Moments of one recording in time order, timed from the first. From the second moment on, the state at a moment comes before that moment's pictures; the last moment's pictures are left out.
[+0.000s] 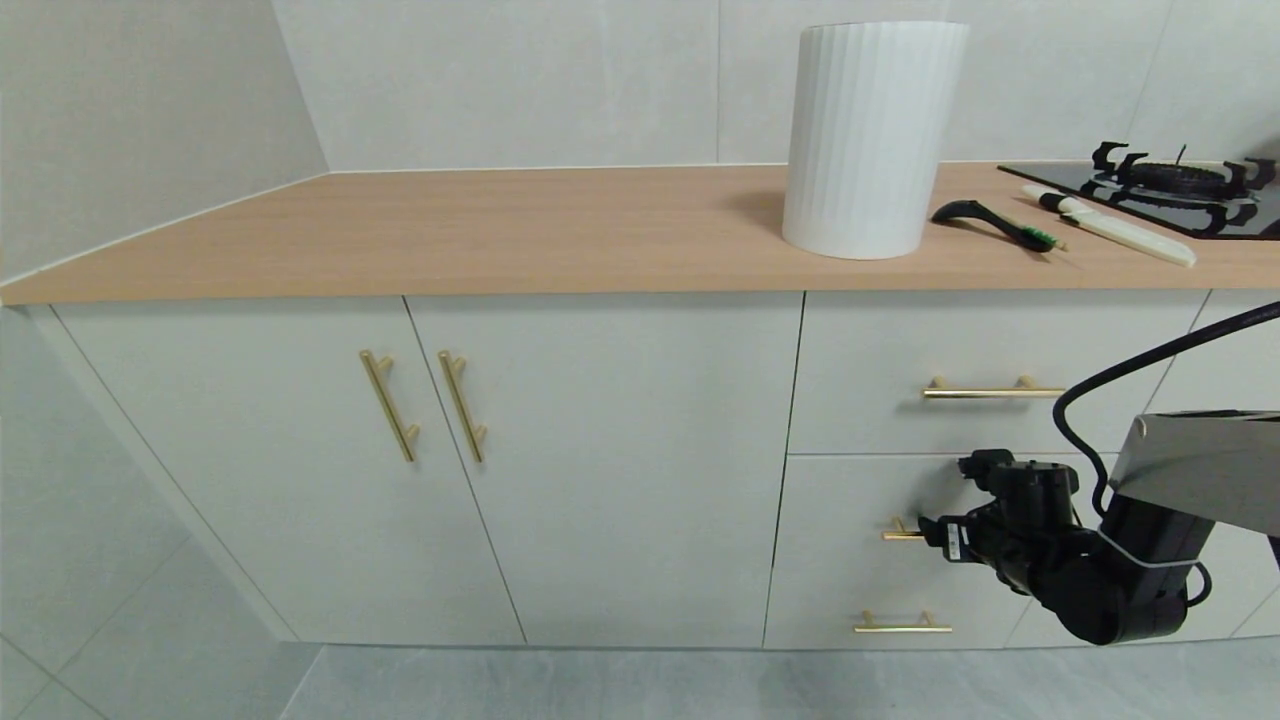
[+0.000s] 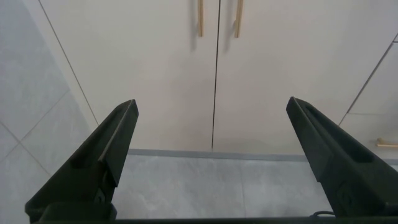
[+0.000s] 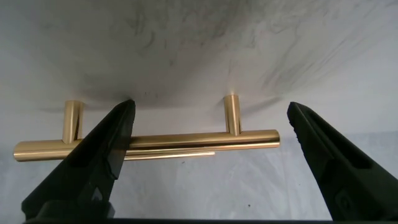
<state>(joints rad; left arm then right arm) 0.00 0.00 0.00 0.00 0.03 -0.01 0.07 2.42 -0.77 -1.11 -0.23 0.01</state>
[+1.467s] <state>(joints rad) 0.00 0.00 0.00 0.00 0.03 -0.01 0.06 2.20 -0.51 -1.06 -0.14 -0.02</state>
